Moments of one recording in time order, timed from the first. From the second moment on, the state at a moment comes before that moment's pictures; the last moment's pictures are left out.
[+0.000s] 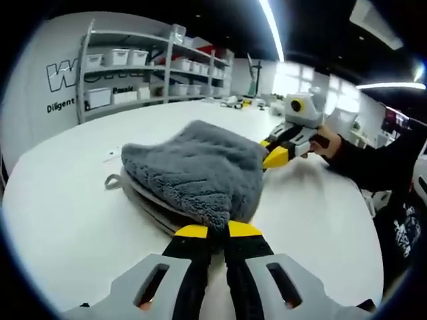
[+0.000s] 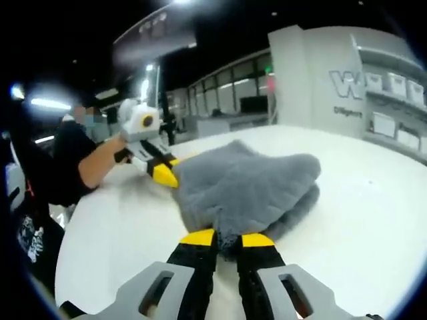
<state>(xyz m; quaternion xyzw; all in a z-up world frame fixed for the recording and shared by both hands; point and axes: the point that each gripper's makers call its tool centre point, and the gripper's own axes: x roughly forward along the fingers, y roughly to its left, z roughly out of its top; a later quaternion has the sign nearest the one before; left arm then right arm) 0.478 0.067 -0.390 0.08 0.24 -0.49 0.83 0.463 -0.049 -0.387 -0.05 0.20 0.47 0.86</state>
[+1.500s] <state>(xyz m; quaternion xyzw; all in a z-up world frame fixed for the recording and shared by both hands) 0.421 0.066 -0.390 0.07 0.28 -0.56 0.78 0.420 -0.053 -0.389 -0.05 0.24 0.54 0.81</state>
